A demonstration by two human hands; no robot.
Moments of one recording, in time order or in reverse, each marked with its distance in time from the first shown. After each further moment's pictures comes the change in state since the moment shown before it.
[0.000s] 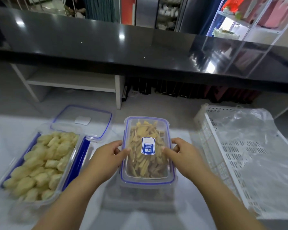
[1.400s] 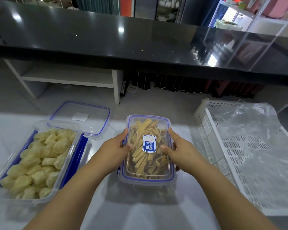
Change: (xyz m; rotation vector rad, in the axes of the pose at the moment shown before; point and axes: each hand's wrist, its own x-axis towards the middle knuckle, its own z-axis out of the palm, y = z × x) left_hand 0.014 0.016 0.010 0.025 -0.116 -0.067; right_hand 0.004 -0.007 -0.004 -0.077 -0.242 0.093
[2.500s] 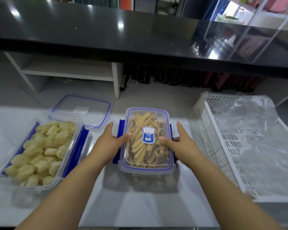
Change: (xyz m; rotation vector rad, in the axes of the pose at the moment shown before) left_hand 0.005 -0.017 0.003 -0.248 0.138 -0.192; right_hand -0.007 0.011 0.008 0.420 0.109 0.068
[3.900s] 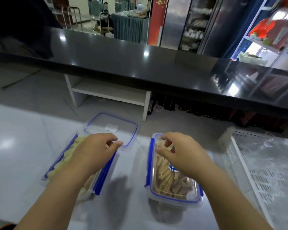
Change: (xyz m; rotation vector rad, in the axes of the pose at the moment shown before) left_hand -0.031 0.002 -0.111 0.519 0.356 0.348; right_hand -0.018 -0.105 0.041 -0.810 -0.031 -0.549
